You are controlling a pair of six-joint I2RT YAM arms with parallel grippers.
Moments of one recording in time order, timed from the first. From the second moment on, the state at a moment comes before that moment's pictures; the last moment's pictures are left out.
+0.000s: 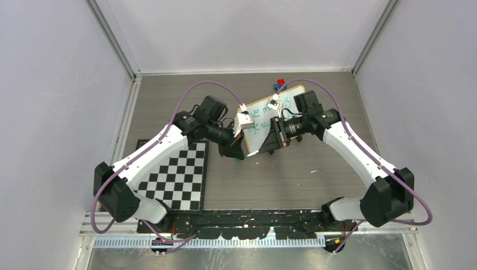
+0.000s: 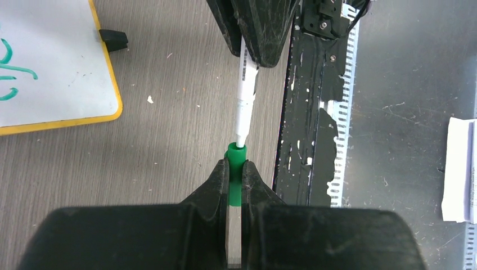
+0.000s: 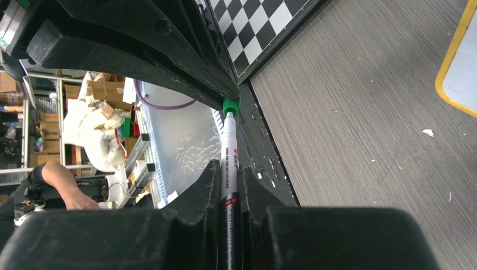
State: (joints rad) left arm -0.70 1.41 1.29 -0.78 0.74 0.32; right arm 0.40 1.34 1.14 -0.72 -1.04 0.13
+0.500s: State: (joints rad) left arm -0.70 1.43 1.31 -0.77 0.74 0.28; right arm 0.43 1.40 1.15 -0.67 -1.06 0.17
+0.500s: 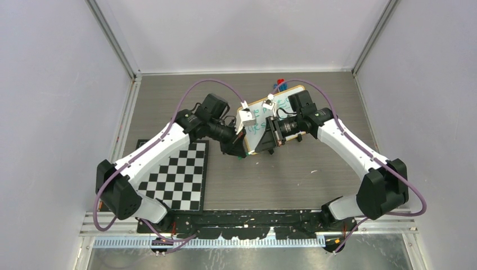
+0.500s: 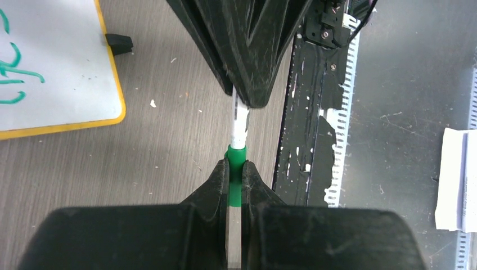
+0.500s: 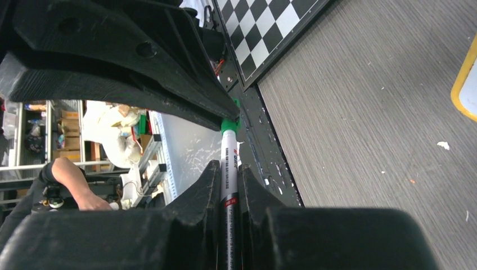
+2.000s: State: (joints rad) left arm -0.54 1.37 1.27 -0.70 0.88 0.14; right arm 0.34 1.41 1.08 -0.29 -1.19 0.56
